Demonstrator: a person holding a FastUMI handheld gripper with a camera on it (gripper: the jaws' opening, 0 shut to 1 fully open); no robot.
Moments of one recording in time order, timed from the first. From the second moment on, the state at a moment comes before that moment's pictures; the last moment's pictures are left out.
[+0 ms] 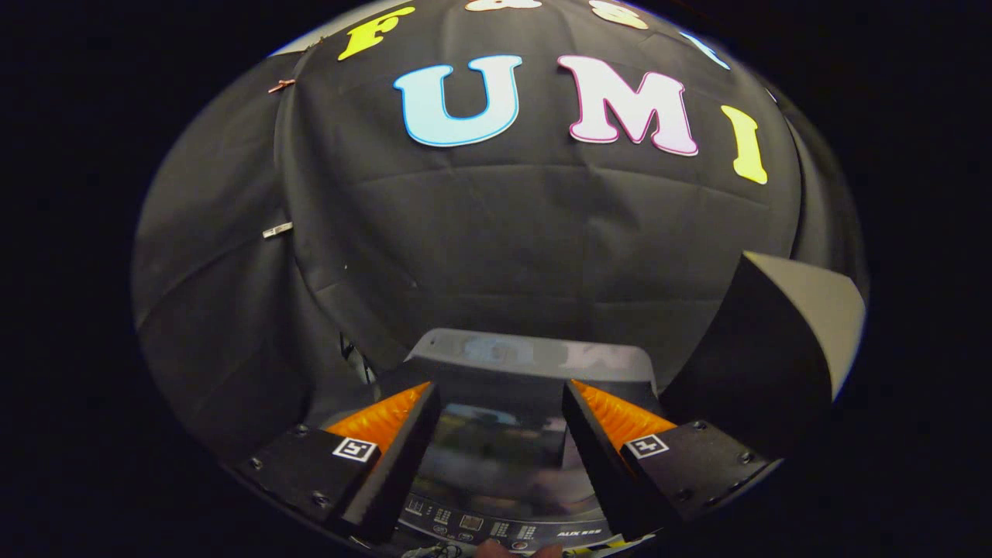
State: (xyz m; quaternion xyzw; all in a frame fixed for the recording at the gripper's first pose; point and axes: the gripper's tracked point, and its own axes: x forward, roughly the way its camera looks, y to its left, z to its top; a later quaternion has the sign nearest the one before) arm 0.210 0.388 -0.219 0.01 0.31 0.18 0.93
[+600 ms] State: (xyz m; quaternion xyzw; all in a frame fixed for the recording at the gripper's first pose) arm 0.157 0.384 -0.224 -0.01 0.28 0.21 0.94
